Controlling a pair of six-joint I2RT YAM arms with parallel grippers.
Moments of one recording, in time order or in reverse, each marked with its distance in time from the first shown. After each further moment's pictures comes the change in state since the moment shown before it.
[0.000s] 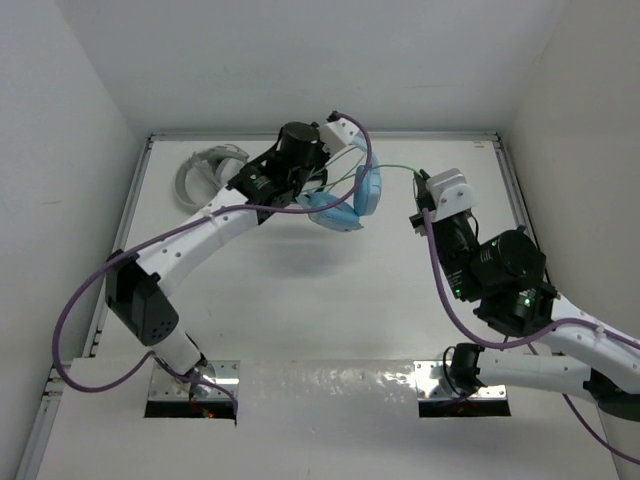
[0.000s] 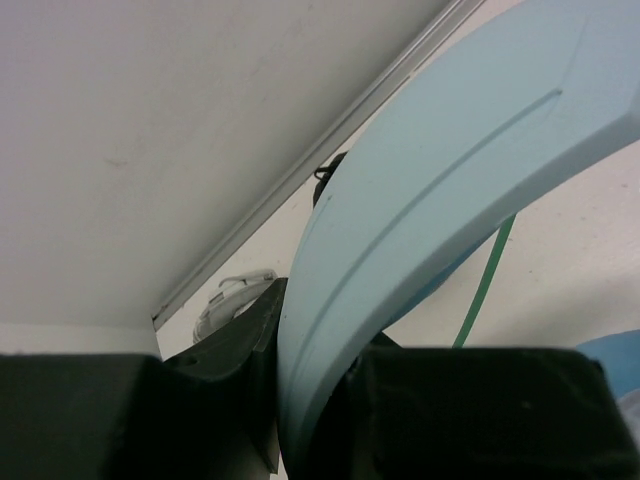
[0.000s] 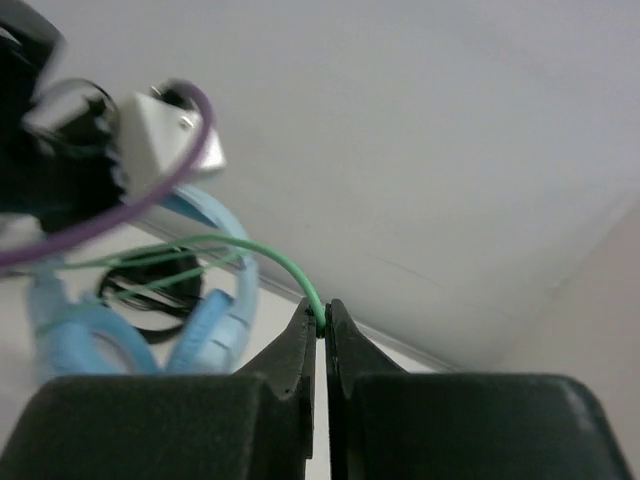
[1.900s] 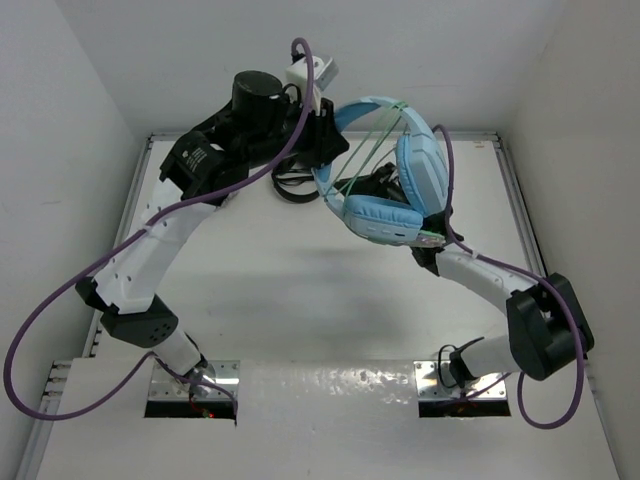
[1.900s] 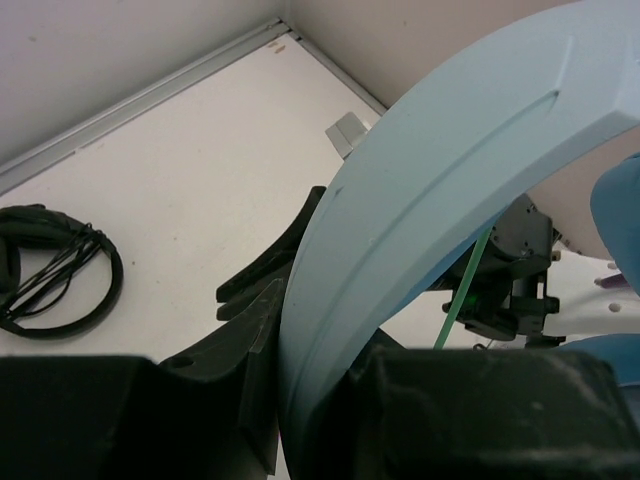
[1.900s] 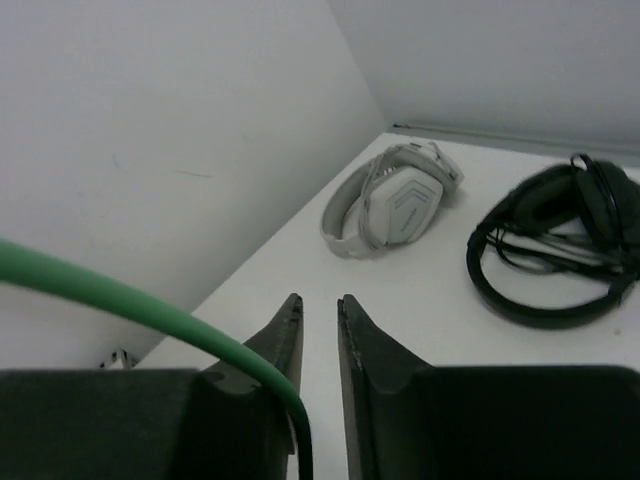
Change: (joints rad) left arm -0.049 -0.020 0.625 -0.572 0.557 -0.701; right arm -0.695 0.581 -0.310 0.724 -1.218 1.148
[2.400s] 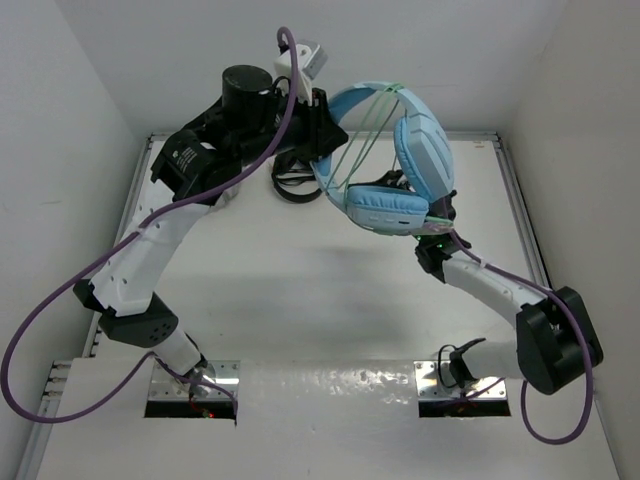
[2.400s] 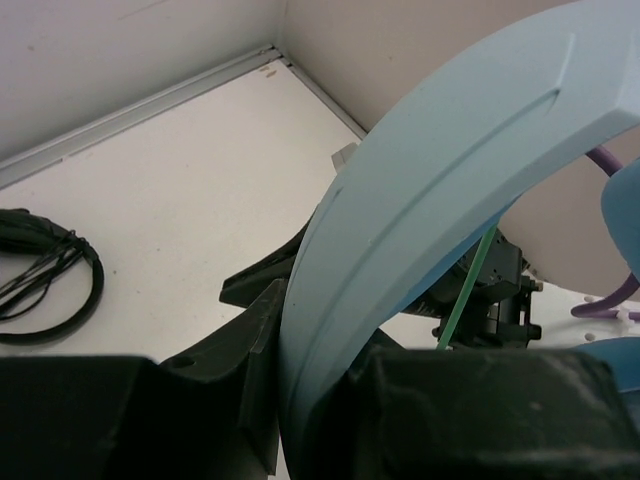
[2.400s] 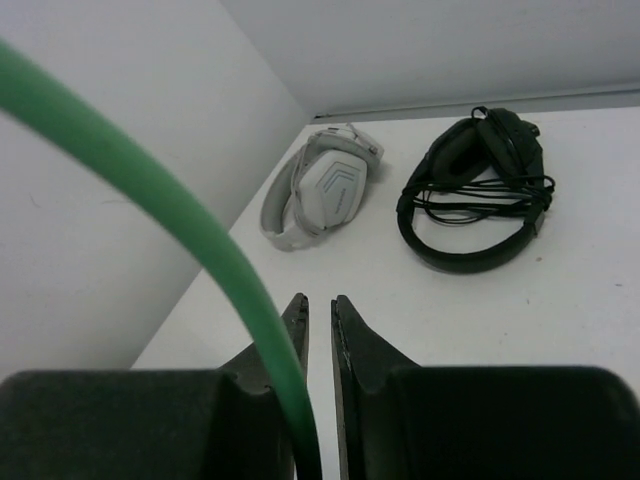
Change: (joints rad) left arm 0.007 0.000 0.057 0.000 -0.018 -0.076; right arm -0.005 -0.071 -0.059 -0.139 0.186 0.034
